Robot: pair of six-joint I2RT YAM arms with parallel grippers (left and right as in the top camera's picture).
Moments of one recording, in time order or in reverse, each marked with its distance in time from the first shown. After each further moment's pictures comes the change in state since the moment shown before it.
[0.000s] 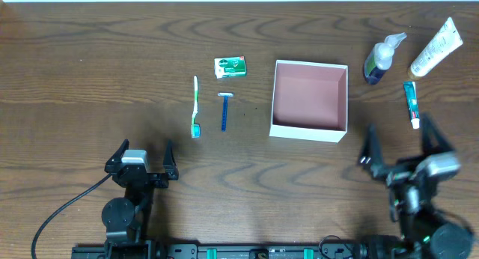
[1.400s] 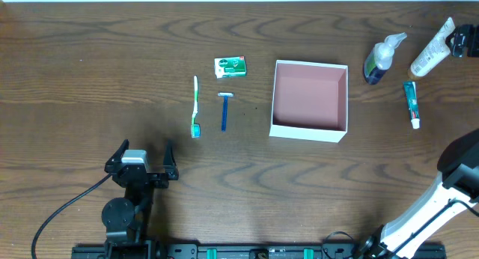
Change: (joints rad) left arm 0.000 0.000 0.001 -0.001 0.000 0.000; right arm -0.535 1.934 1.803 -1.202 -0.155 -0.488
